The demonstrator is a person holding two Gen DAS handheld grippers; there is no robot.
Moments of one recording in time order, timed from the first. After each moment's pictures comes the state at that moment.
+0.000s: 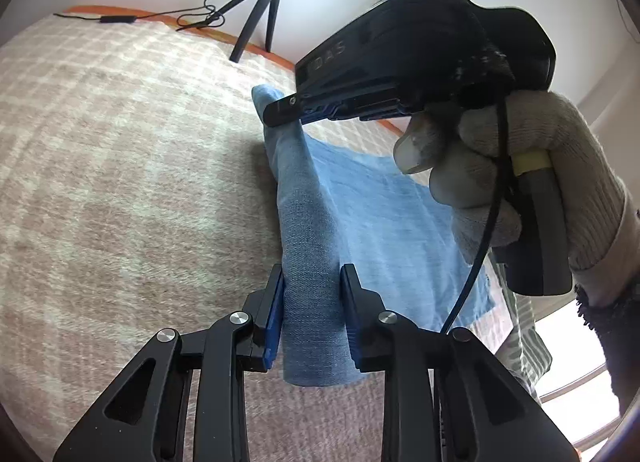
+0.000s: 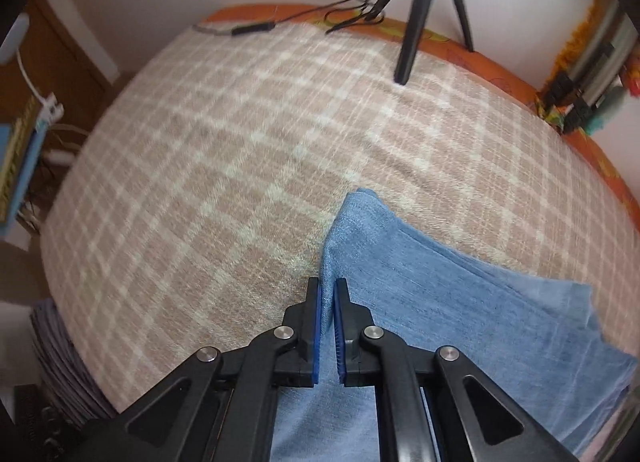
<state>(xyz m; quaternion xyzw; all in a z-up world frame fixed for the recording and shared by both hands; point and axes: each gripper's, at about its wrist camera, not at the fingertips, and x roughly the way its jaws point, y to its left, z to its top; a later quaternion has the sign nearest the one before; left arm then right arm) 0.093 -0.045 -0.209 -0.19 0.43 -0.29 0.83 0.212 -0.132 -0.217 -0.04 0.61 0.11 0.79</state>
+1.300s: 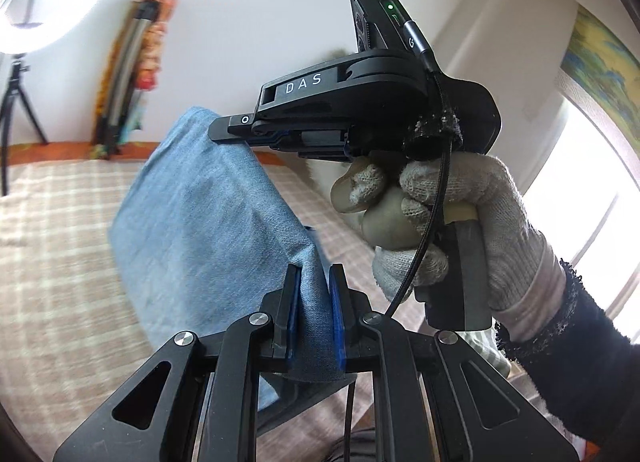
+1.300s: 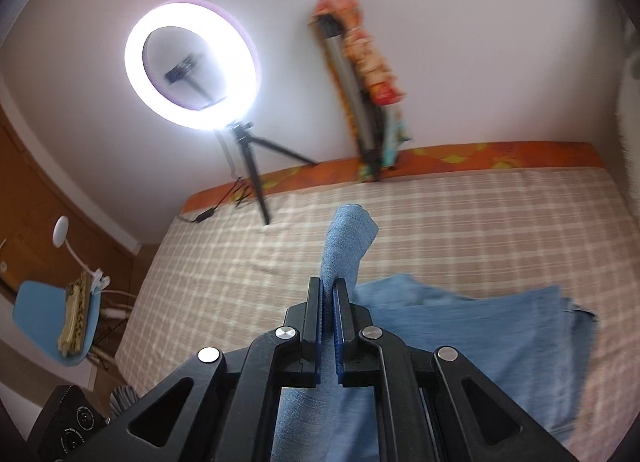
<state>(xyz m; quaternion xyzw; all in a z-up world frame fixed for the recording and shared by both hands) 0.089 -0.248 -0.094 -0.09 0.34 -0.51 0.78 0.108 -0.380 -0.075 0.18 0.43 0.04 0.88</state>
